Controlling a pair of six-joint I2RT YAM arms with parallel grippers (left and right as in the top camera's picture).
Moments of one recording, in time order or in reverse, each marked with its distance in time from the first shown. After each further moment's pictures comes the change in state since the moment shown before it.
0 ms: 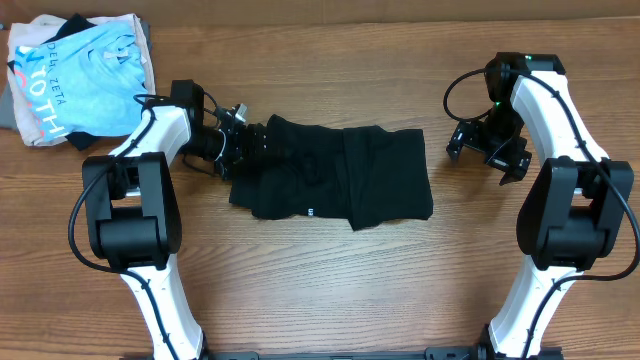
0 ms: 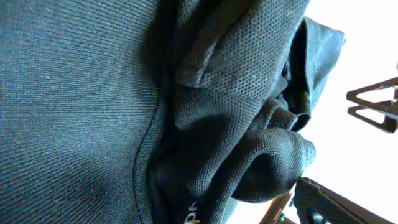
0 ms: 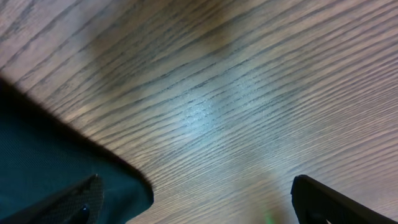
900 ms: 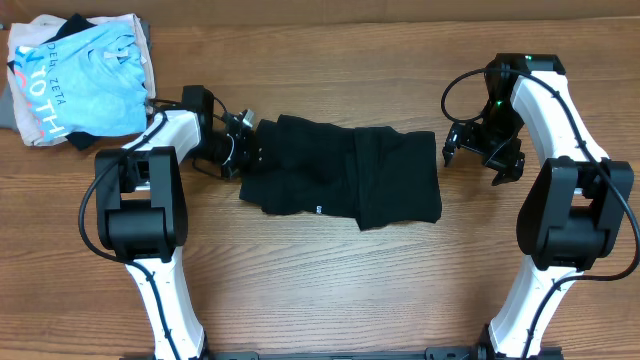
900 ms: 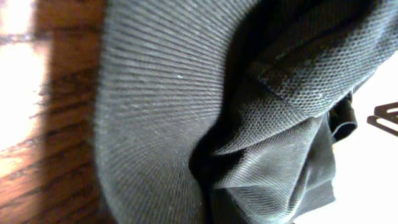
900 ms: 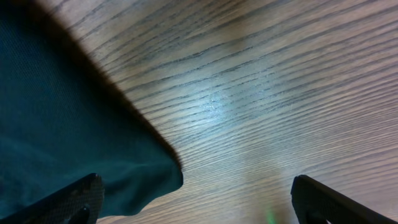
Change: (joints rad) left arm -0.026 0.052 -0.019 0.077 -0.021 -0.032; right arm 0.000 0.000 0.000 -0.015 -0.090 -0.097
